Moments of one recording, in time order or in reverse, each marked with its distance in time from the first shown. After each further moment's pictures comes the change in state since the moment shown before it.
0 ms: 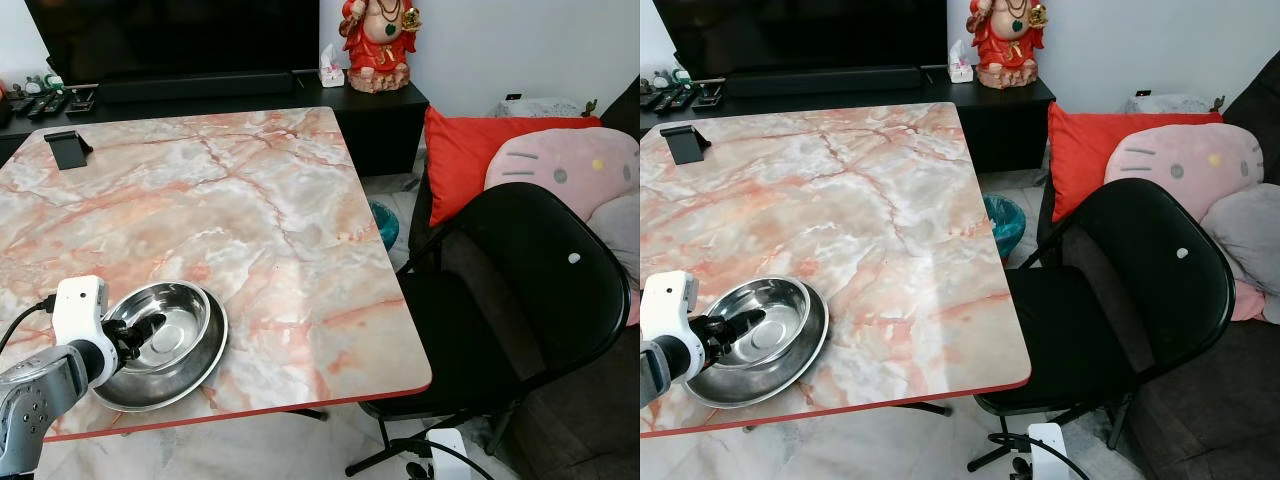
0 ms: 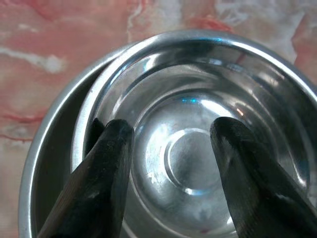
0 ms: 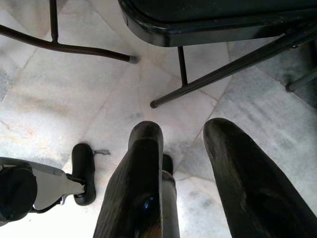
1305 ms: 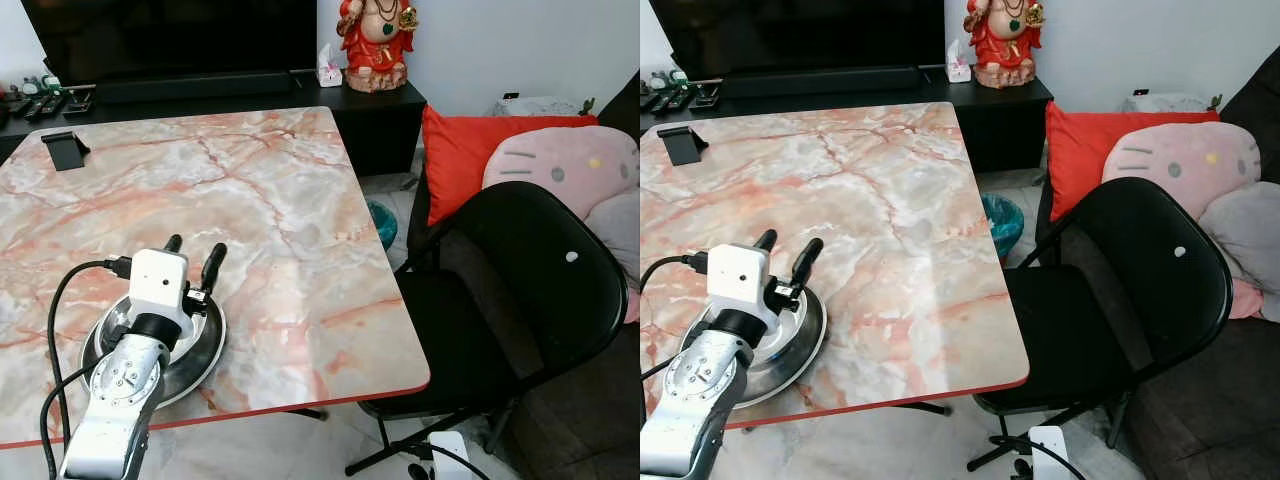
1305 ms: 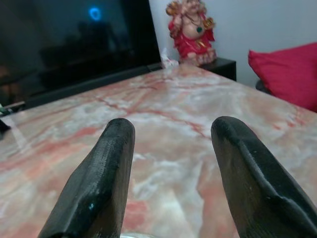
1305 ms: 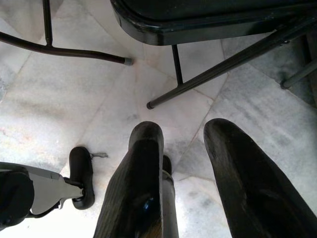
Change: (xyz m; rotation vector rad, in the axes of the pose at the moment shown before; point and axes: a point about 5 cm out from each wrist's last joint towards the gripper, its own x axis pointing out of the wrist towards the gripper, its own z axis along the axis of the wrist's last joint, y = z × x) left arm 0.005 -0.087 0.014 0.370 -0.702 -0.096; right arm -0.001 0.001 -0.004 0.011 -0.009 -0.026
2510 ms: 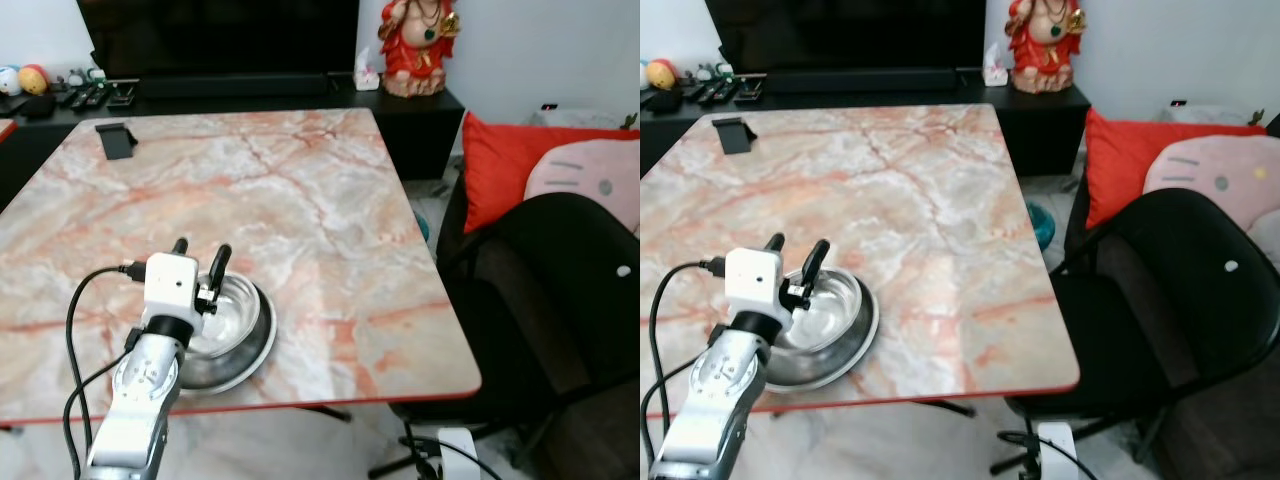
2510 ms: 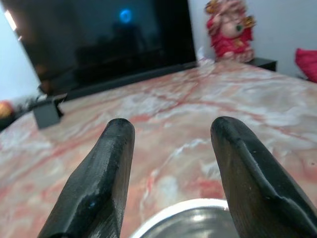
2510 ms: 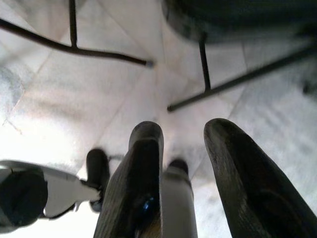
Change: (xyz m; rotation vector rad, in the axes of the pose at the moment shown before) left arm 0.010 -0.002 -0.009 0.001 -0.015 0.087; right arm -0.001 -0.011 0.000 0.004 0.000 -0.022
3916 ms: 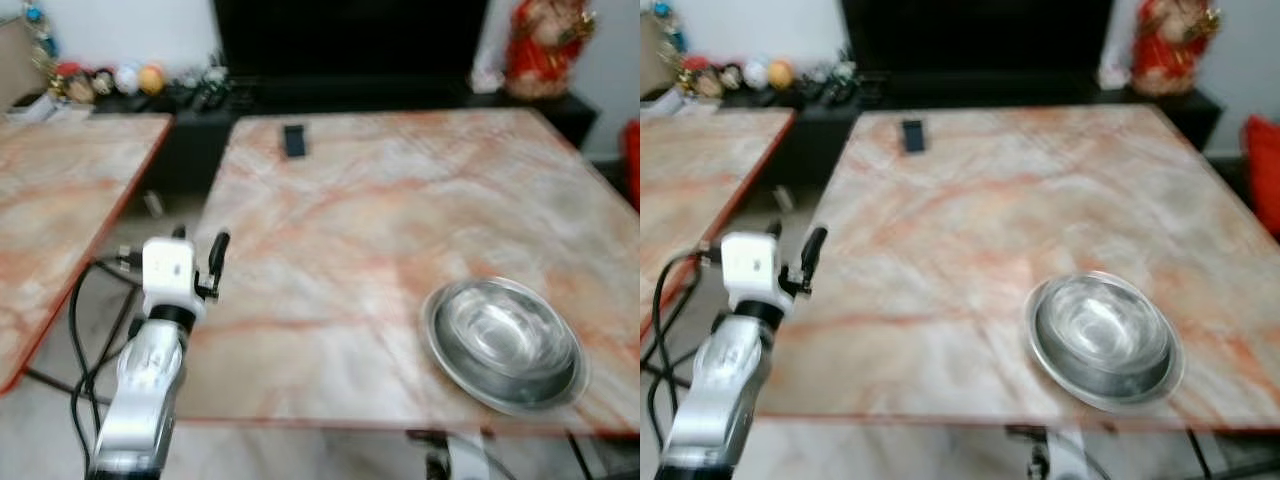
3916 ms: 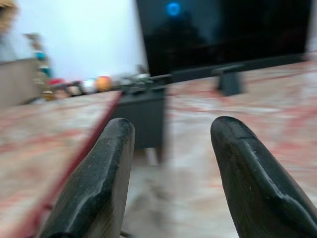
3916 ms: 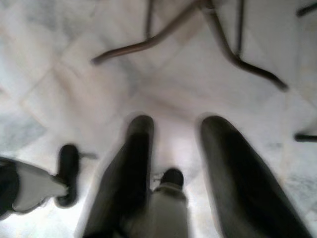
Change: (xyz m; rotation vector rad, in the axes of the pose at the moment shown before) left arm 0.005 0.015 0.004 -0.022 -0.005 0.083; right arm 0.005 0.019 0.015 -0.019 -0.024 0.049
